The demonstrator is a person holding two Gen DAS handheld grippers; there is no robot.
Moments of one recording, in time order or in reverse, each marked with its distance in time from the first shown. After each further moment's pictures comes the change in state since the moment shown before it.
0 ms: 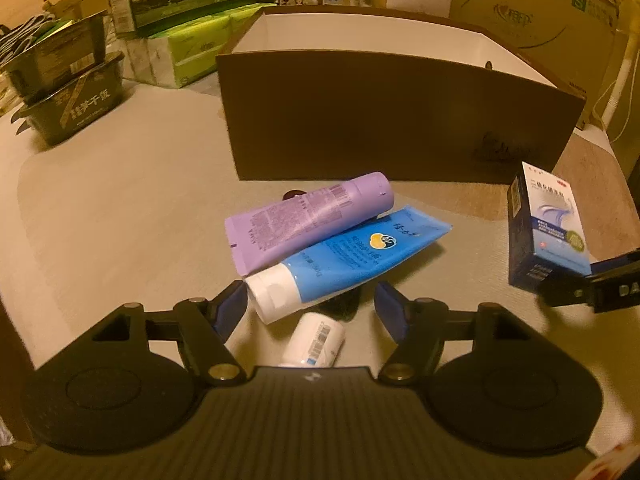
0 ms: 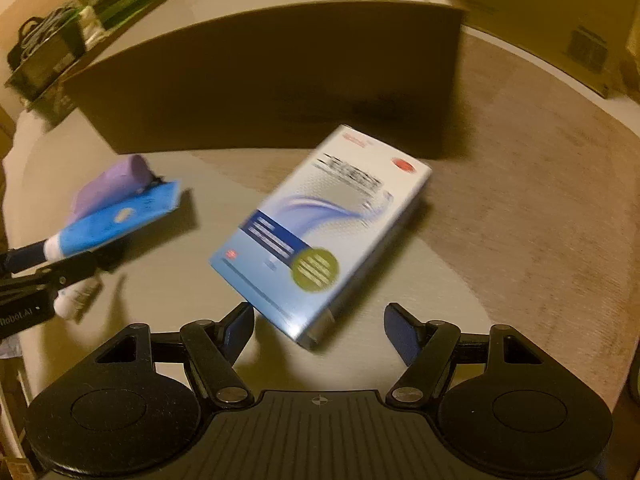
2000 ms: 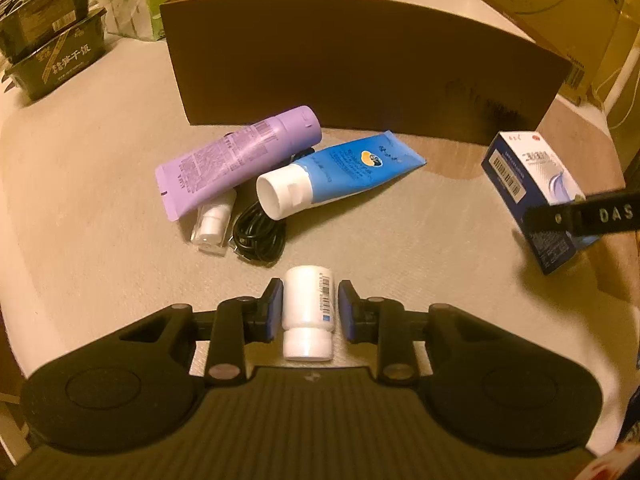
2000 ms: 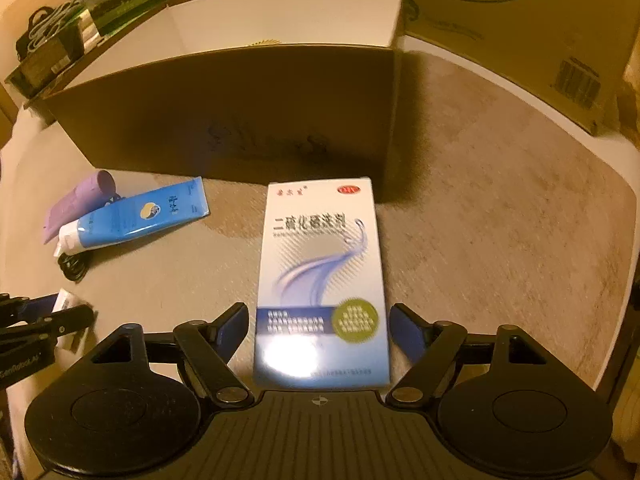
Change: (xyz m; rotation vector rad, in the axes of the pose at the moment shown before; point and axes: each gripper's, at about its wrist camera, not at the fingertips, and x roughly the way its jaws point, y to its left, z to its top) left arm 0.005 -0.043 -0.012 -0.041 0.132 -0.006; right arm 0.006 -0.030 0.030 -0.101 -0.034 -0.025
